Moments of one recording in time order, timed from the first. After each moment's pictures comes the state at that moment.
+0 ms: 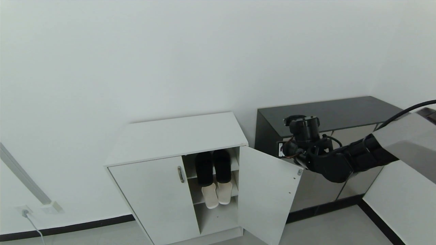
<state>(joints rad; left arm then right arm) 0.00 0.00 0.00 0.00 0.00 -0.01 0.47 2.16 -1.24 -0.51 -0.37 0.20</state>
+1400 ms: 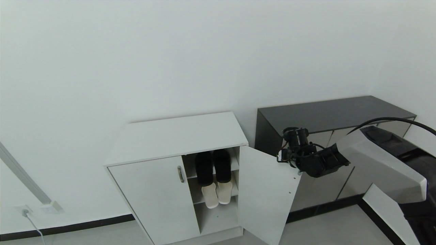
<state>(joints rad) 0.00 0.00 0.00 0.00 0.00 -0.01 0.37 2.47 -1.53 -0.43 -0.35 0.21</state>
